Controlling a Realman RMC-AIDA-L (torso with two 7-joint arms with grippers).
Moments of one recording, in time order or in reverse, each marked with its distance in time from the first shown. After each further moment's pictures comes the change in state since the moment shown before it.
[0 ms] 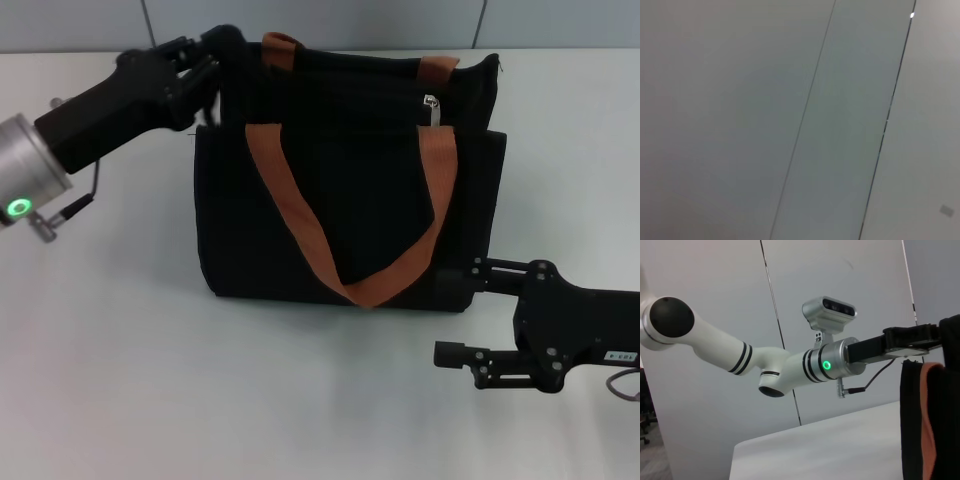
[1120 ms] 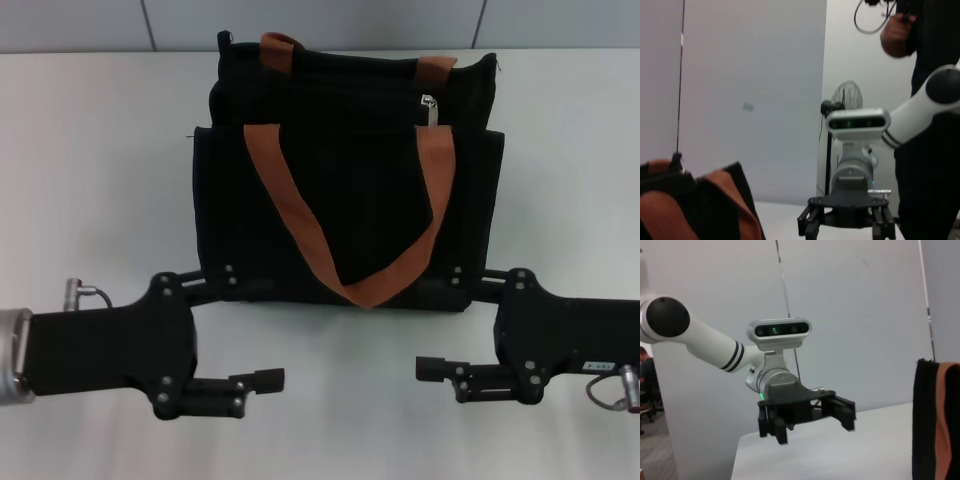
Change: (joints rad) left arm 0.145 0.014 0.056 0.103 0.412 0.426 0.254; right arm 0.019 0.004 -0.029 0.050 -0.005 0.032 -0.091
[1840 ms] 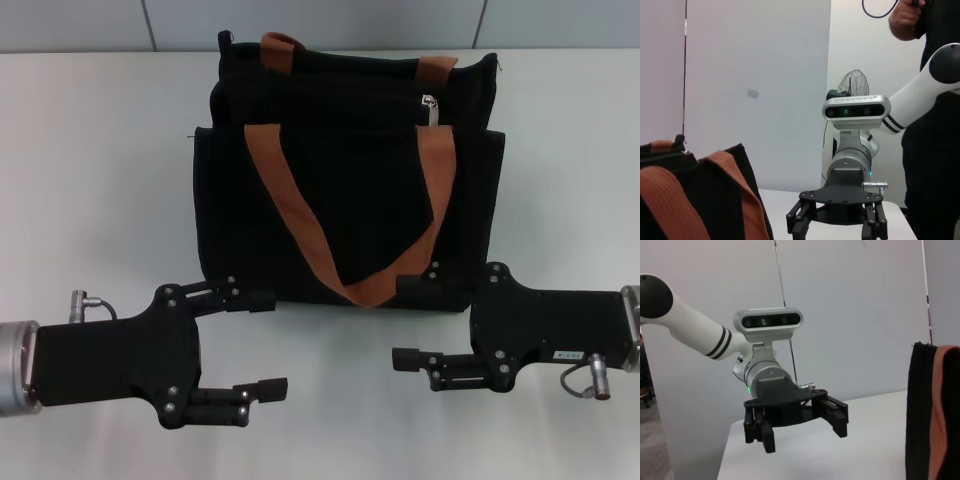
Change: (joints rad) left arm 0.013 -0.014 0.003 -0.019 0.028 -0.048 0.045; right arm 0.042 0.003 -0.018 0.047 -0.001 0.082 -0.019
